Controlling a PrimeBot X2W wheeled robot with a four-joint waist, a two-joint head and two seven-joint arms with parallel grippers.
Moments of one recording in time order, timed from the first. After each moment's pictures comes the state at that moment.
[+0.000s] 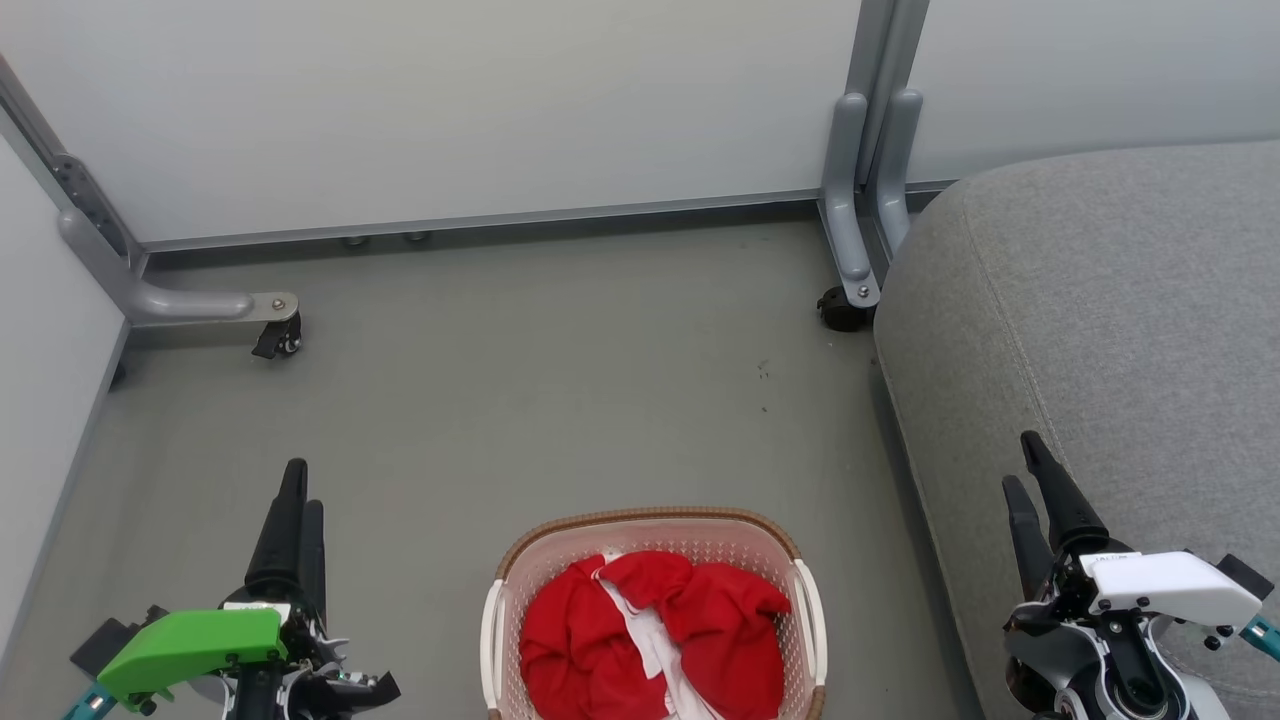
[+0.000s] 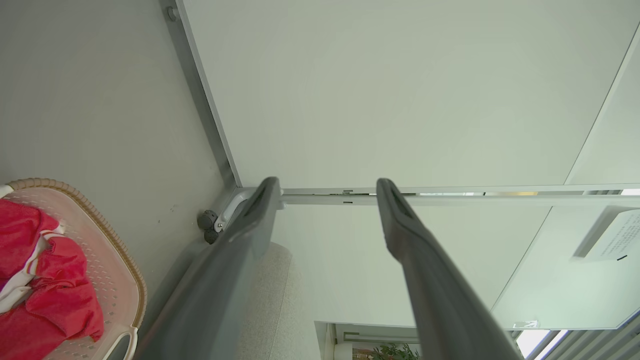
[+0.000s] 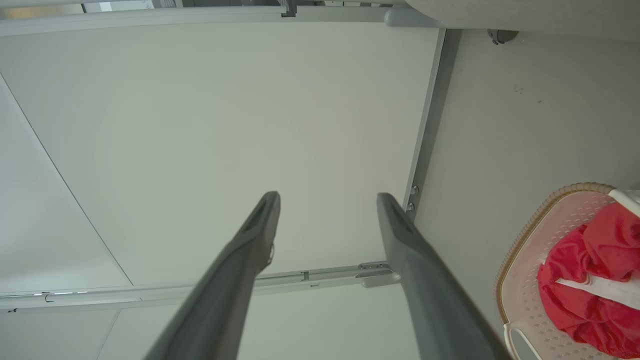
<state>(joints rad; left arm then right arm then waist) -0.07 0.04 0.04 0.25 -1.61 -0.13 0.05 -0.07 -0.04 -0.06 0.24 1.59 0.13 0.05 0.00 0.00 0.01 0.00</state>
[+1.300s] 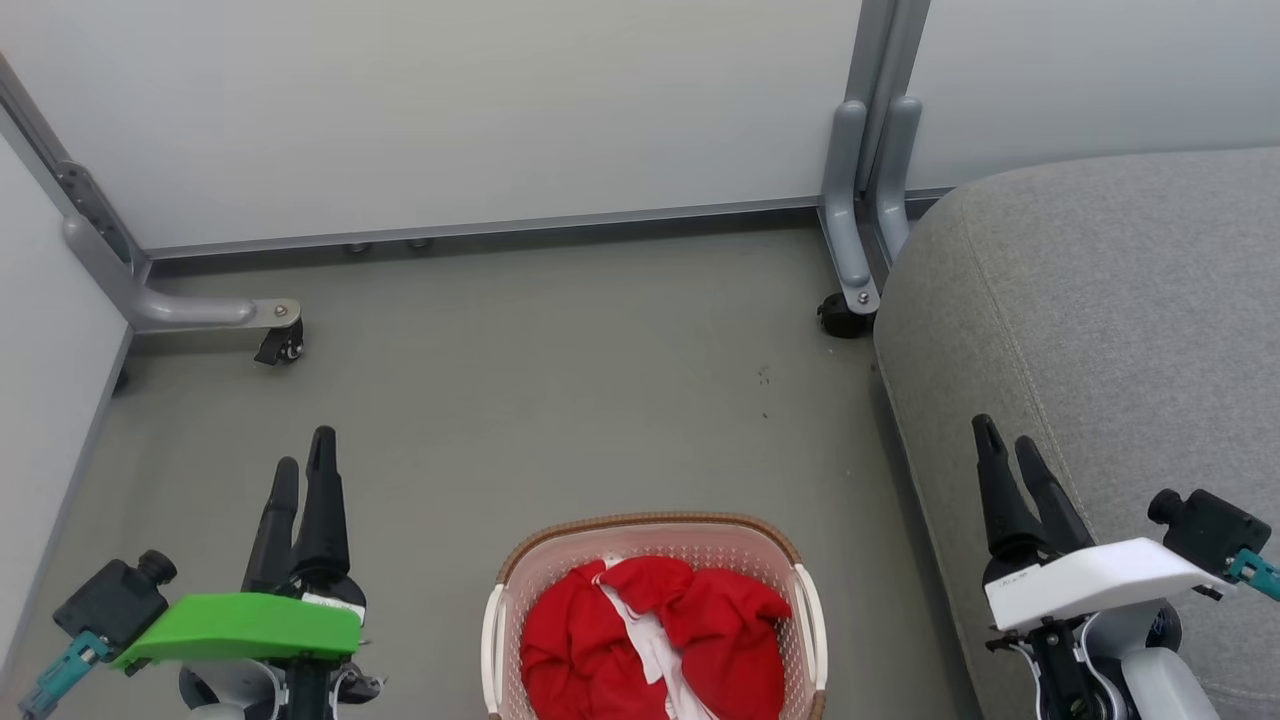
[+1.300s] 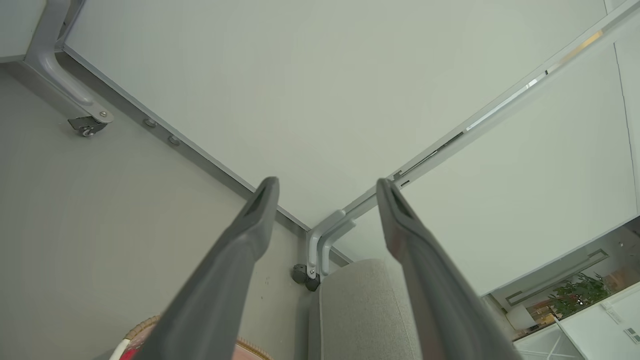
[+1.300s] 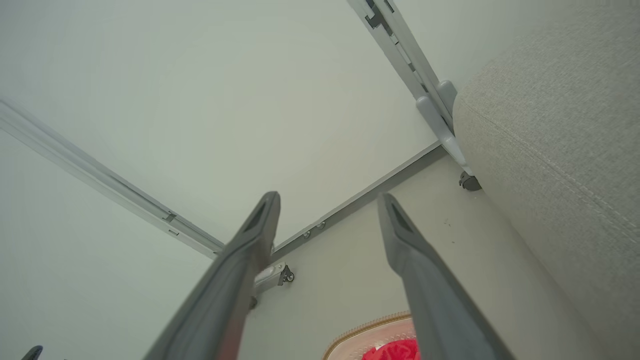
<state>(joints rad) -0.05 0.07 -0.04 0.12 -0.99 -0.13 -0.10 -0.04 -0.08 0.04 0.13 0.80 0.13 -0.09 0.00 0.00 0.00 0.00</state>
